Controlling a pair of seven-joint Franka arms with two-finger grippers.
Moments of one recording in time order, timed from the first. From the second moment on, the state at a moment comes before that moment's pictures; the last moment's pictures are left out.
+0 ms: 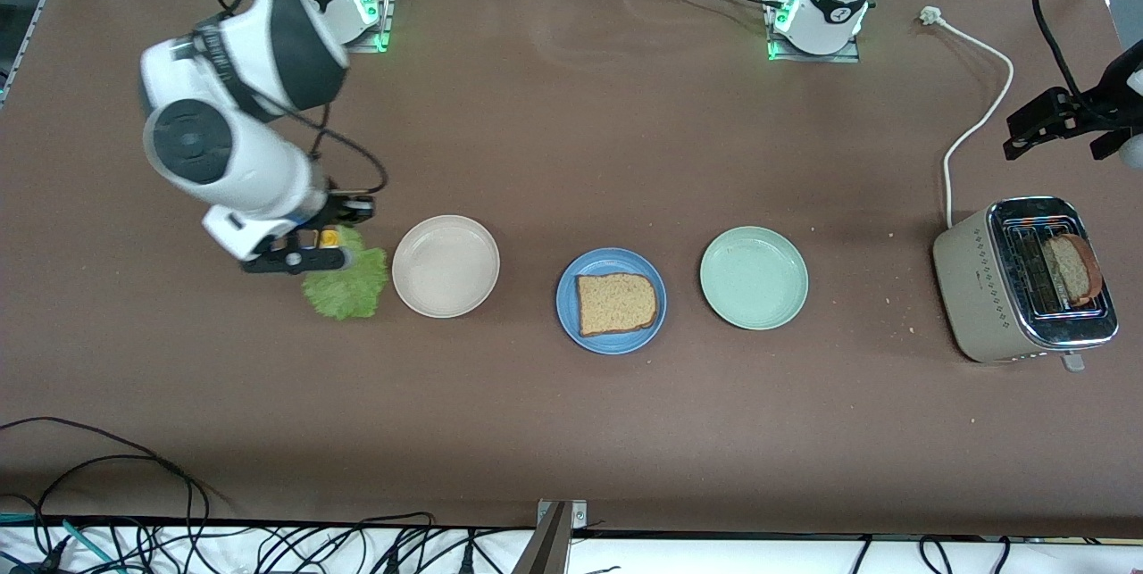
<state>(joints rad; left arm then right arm) 0.03 0.03 -0.02 -1.48 0.04 1.51 0.00 0.05 0.36 0.38 -1.57 -0.11 1.74 0.39</state>
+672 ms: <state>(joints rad) 0.03 0.03 -0.02 -1.48 0.04 1.51 0.00 0.39 0.58 0.39 -1.52 -0.11 2.17 0.77</state>
